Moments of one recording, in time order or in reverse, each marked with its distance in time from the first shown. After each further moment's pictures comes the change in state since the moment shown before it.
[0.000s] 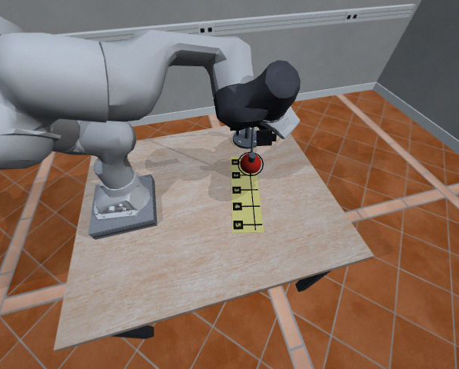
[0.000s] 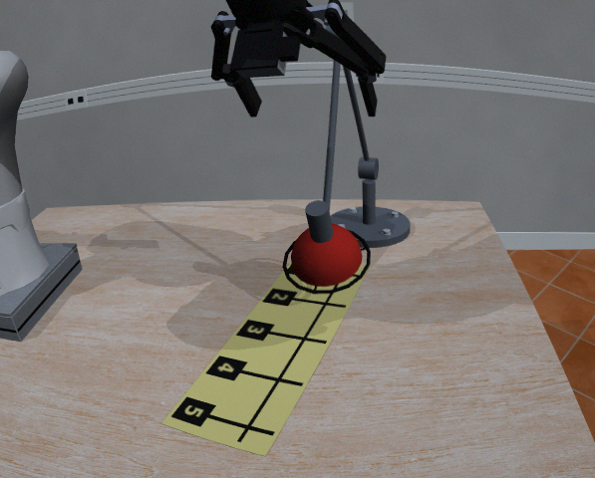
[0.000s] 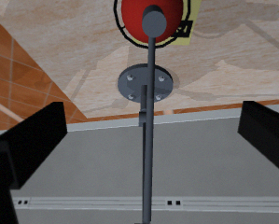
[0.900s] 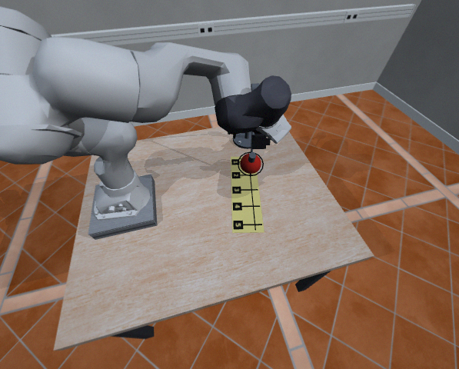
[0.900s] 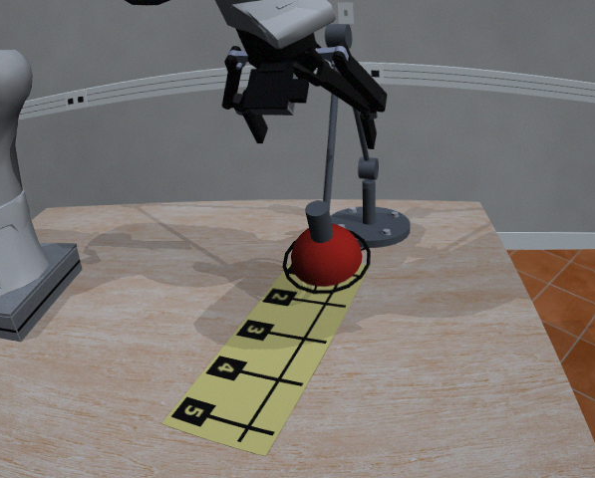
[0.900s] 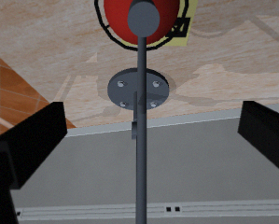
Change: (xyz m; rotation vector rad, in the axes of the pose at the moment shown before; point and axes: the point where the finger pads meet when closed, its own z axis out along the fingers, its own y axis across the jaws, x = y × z) arm 0.001 0.011 0.060 -0.028 0.007 0.020
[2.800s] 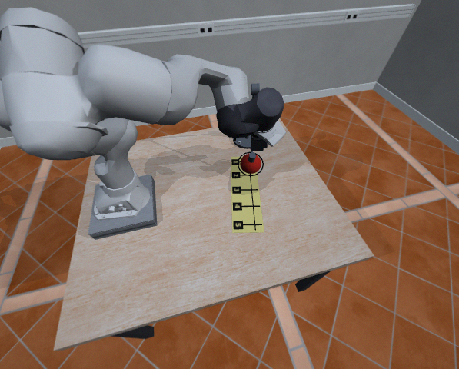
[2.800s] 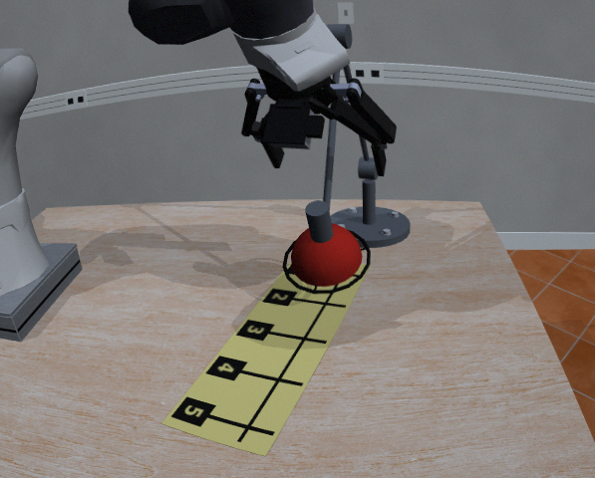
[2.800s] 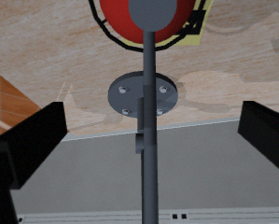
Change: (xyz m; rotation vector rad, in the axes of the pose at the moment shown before) arm -0.001 -0.006 0.061 0.014 0.004 0.015
